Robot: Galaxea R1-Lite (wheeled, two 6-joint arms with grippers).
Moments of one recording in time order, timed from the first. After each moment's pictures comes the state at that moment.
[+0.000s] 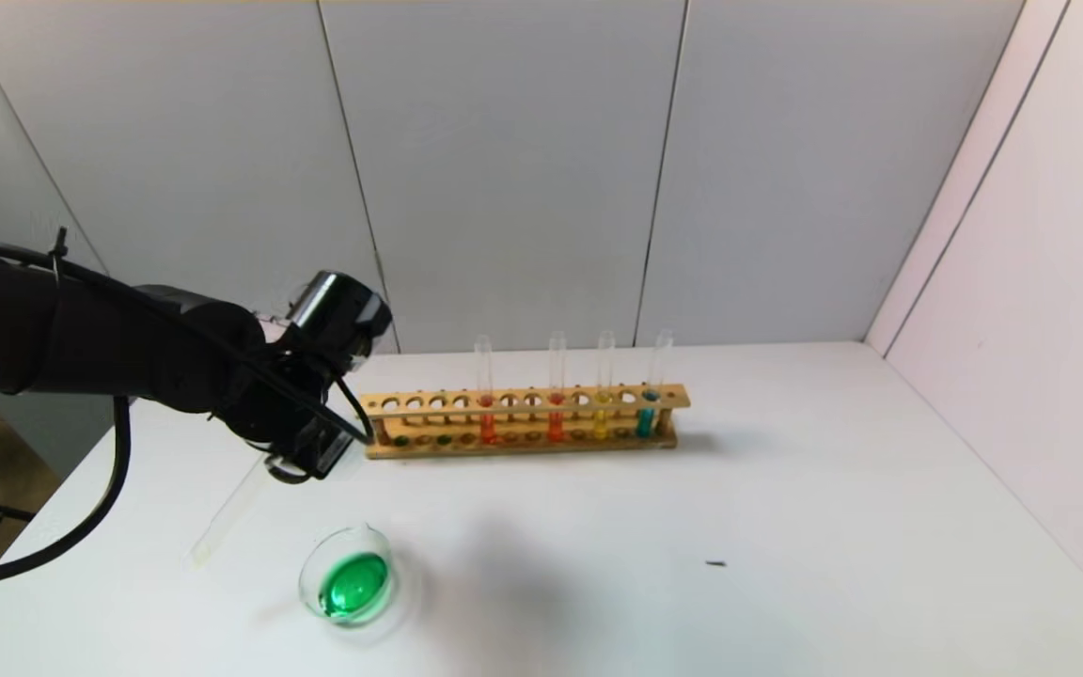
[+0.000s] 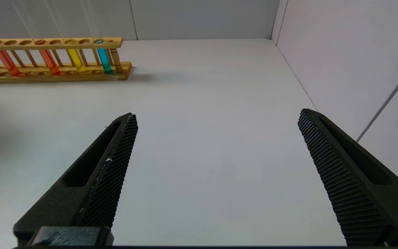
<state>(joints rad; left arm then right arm) -0.39 1.87 -1.22 0.32 0.61 0.12 0.00 0.00 0.00 0.00 -0.01 0.01</state>
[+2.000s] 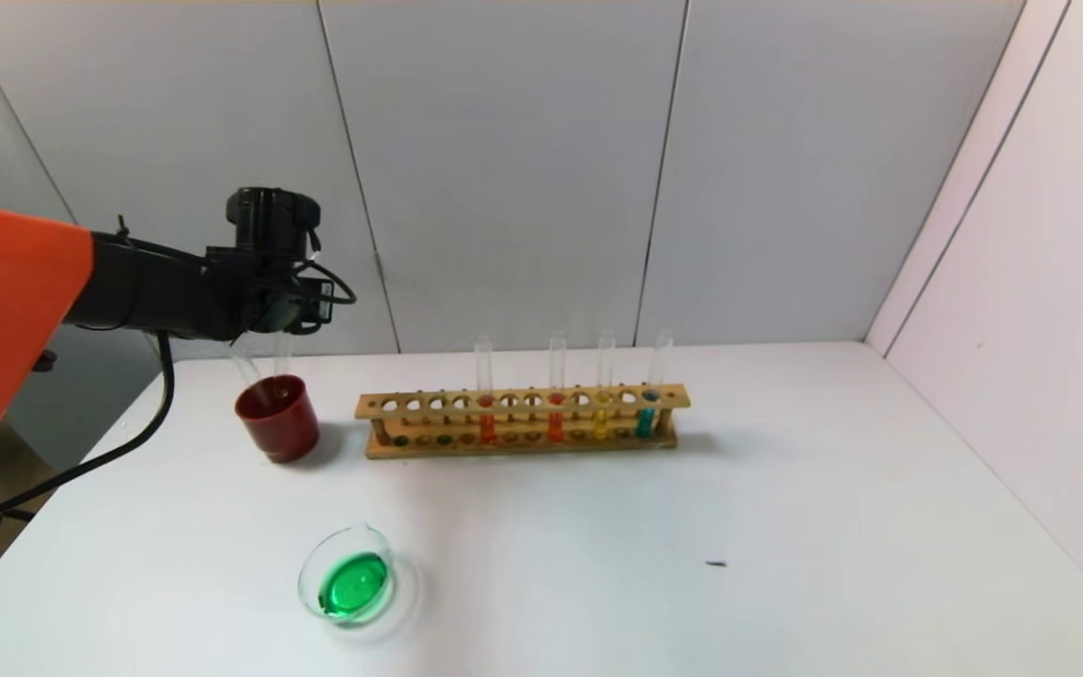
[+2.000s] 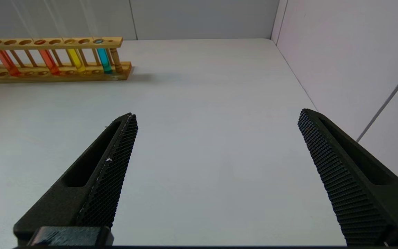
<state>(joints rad) -0.14 2.14 -1.54 -0.16 0.51 0.01 0.00 0.00 0.00 0.00 -0.01 0.01</state>
